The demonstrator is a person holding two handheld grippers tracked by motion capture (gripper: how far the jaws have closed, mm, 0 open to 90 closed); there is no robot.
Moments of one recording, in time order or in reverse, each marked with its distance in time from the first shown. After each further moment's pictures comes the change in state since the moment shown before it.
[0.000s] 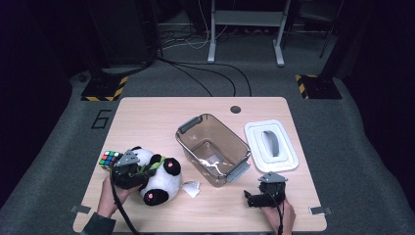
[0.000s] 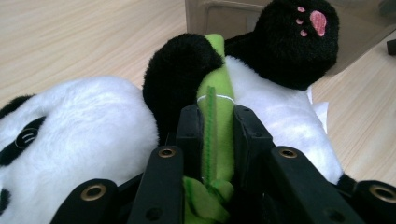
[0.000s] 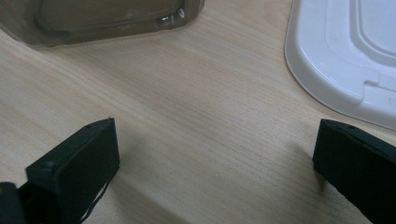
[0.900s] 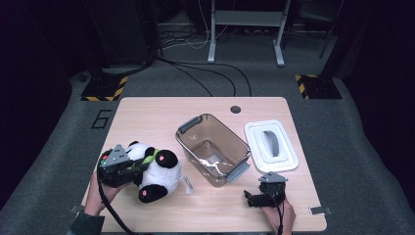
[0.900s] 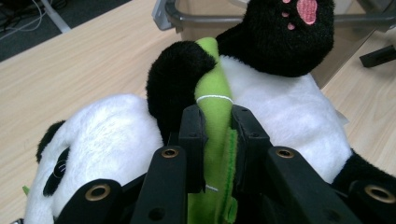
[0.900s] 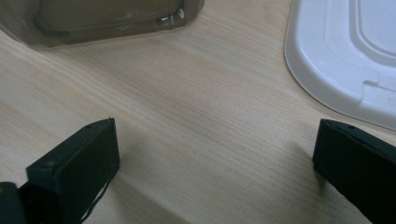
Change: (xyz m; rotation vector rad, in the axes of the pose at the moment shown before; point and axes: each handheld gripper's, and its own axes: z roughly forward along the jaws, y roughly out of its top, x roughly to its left) left arm -0.002 0.025 -0.043 -0.085 0.010 0.121; right arm 0.000 0.000 0.000 0.000 0.000 0.001
